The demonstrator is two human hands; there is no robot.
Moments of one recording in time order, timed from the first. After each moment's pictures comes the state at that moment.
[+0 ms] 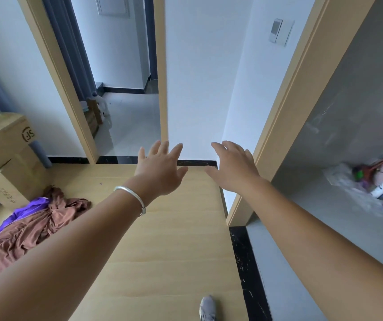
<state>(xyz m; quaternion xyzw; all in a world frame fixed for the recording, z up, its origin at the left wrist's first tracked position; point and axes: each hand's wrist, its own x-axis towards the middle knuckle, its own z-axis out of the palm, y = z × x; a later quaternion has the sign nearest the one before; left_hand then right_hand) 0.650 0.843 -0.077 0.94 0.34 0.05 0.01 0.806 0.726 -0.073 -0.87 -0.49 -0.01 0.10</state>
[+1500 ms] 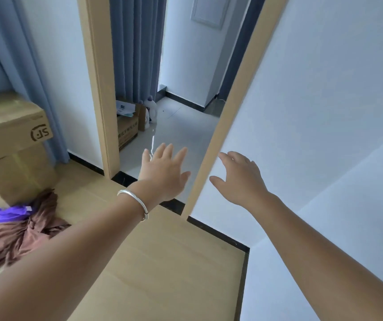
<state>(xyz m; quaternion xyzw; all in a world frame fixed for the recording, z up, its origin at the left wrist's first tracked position) 0.939 1.398 -0.109 0.85 0.52 0.09 0.04 1.124 1.338 -0.076 -0.75 -0.66 0.00 0.04</state>
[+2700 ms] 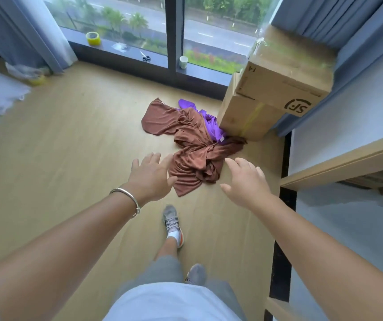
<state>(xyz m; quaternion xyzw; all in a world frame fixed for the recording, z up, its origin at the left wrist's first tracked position) 0.608 1.451 -0.327 0.26 0.94 0.00 0.21 0.717 1.670 -0.302 -0.18 -0.96 0.09 -0.18</state>
